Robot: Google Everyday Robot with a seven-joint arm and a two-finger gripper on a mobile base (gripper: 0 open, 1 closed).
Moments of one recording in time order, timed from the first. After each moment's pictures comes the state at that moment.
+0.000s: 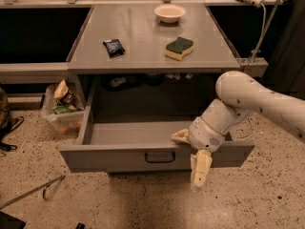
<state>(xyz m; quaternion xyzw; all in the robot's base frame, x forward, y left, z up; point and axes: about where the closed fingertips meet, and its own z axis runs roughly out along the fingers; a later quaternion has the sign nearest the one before) 0.434 -0.089 0.684 -0.69 0.63 0.33 0.10</state>
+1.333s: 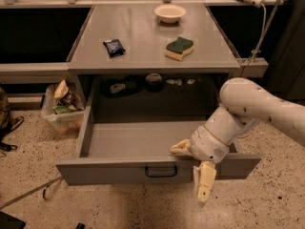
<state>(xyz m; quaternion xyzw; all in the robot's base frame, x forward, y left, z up) 0.391 -0.085 0.696 -0.69 0.62 0.36 0.10</state>
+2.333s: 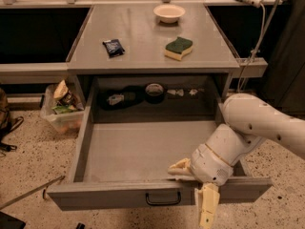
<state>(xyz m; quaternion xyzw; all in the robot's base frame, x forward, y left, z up) 0.328 -0.075 0.703 -0.67 0.62 0.40 0.08</state>
